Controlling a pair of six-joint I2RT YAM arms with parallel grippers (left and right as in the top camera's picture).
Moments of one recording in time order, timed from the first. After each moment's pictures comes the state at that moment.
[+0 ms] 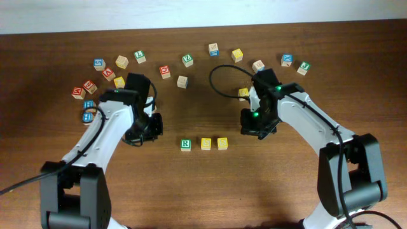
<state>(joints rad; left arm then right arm) -0.18 1.74 1.21 -0.99 0.13 -0.28 0.27 1.82 1.23 -0.89 -0.32 0.30</state>
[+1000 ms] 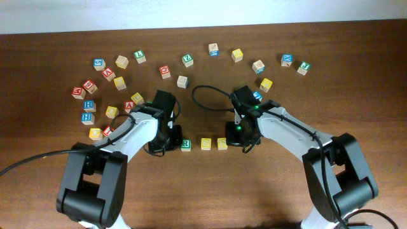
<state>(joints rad) -0.34 1.83 1.06 -0.73 0.15 -0.43 0.43 1.83 1.10 -0.69 -0.23 0.47</state>
